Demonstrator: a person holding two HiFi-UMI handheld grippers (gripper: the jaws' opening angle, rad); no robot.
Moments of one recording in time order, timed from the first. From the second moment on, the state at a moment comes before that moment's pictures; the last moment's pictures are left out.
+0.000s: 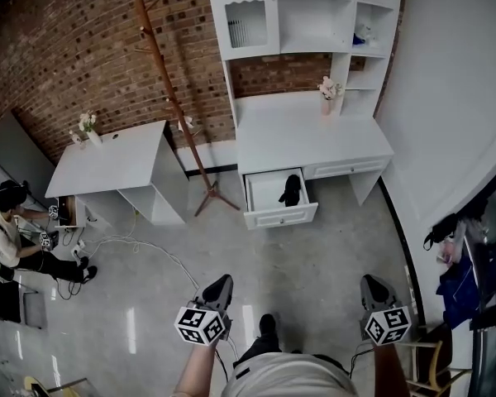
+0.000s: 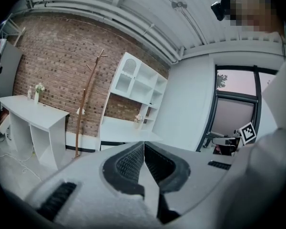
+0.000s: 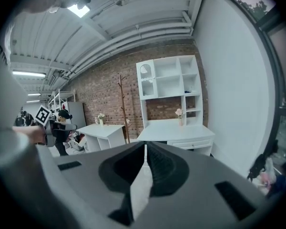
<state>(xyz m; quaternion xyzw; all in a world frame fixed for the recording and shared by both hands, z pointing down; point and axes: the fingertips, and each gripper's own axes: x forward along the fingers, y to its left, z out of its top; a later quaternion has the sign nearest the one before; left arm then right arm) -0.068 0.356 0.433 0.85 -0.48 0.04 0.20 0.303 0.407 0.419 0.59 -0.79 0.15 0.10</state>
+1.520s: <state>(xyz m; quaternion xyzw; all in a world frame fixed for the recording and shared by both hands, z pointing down) -0.092 0.220 0.436 0.88 -0.44 0.05 0.19 0.269 0.288 0.415 0.62 -0.77 0.15 0.11</state>
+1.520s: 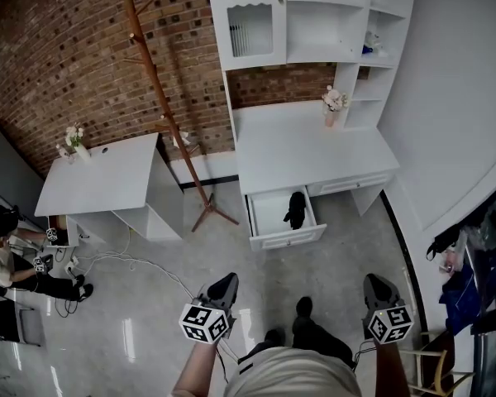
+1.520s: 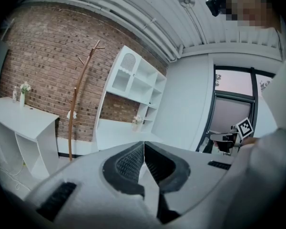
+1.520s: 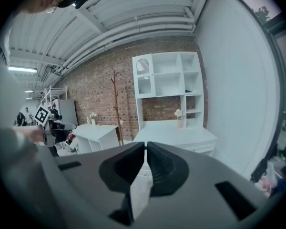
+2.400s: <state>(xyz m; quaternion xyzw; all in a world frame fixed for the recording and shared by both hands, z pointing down) -0.048 0.133 0.432 0.84 -0.51 0.06 0.18 0.297 0.115 0.435 0.52 -0.83 0.17 0.11</state>
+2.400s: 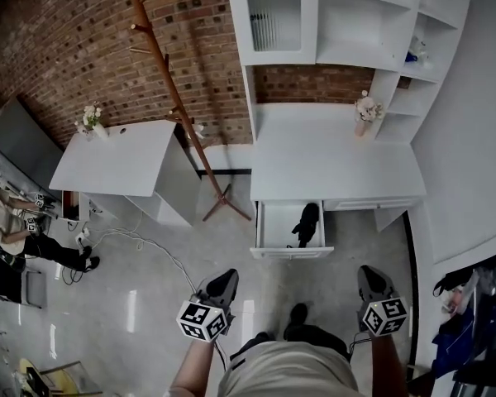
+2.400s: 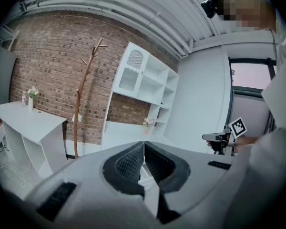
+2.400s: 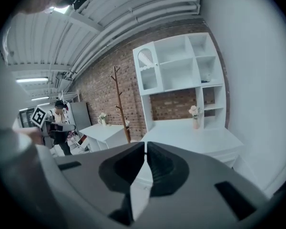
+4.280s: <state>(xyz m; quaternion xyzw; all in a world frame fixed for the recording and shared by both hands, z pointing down) -0.015 -0.030 0.489 0.84 -0.49 0.11 0.20 0.267 -0.045 0.521 0.45 -0.83 0.25 0.19</state>
